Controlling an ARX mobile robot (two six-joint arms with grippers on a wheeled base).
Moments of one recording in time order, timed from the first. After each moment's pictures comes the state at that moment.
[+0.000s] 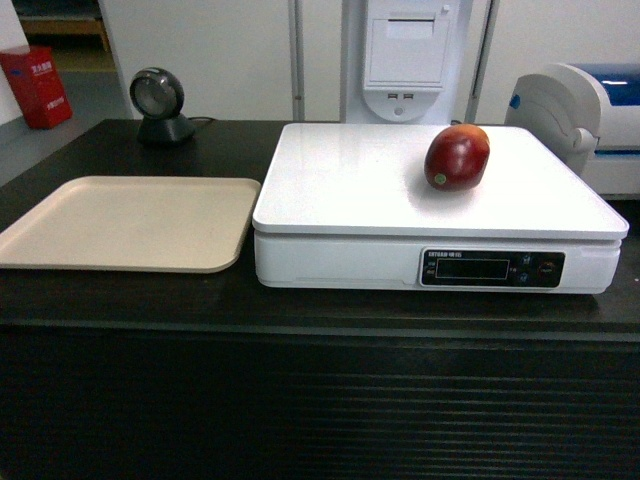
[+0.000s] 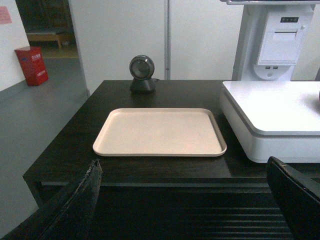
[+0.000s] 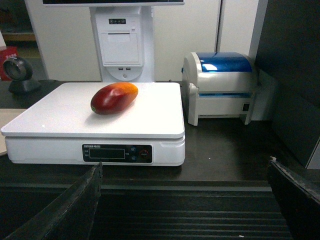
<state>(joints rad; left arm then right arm) 0.00 0.01 0.01 0.00 0.00 -0.01 0.00 0.00 0.01 0.00 0.00 0.00</state>
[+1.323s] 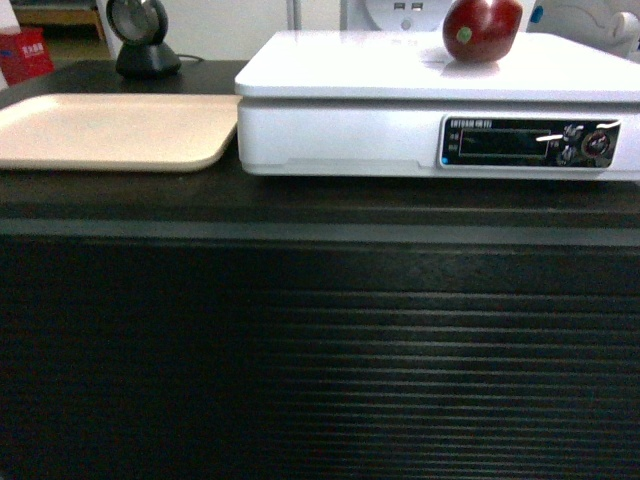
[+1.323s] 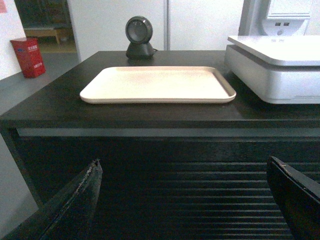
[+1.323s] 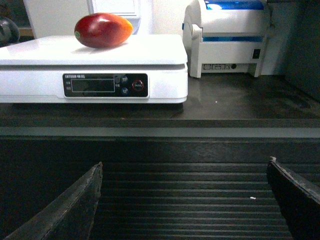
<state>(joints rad) 0.00 0.01 0.01 0.00 0.00 -0.01 0.00 0.00 0.01 0.00 0.00 0.00</state>
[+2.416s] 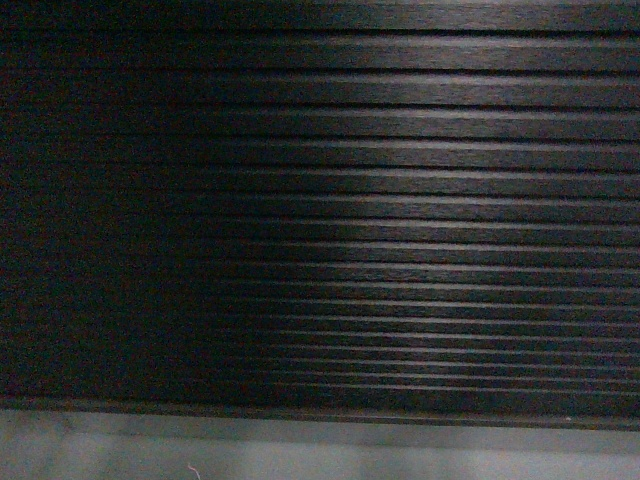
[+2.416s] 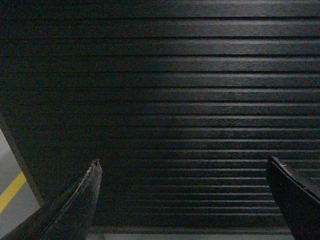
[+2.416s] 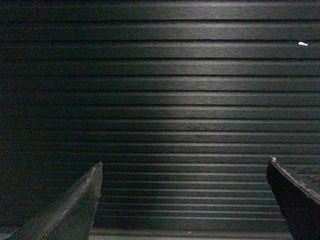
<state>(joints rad) 0.00 0.01 0.01 0.00 0.00 -0.01 0.00 0.00 0.01 -0.01 0.00 0.00</state>
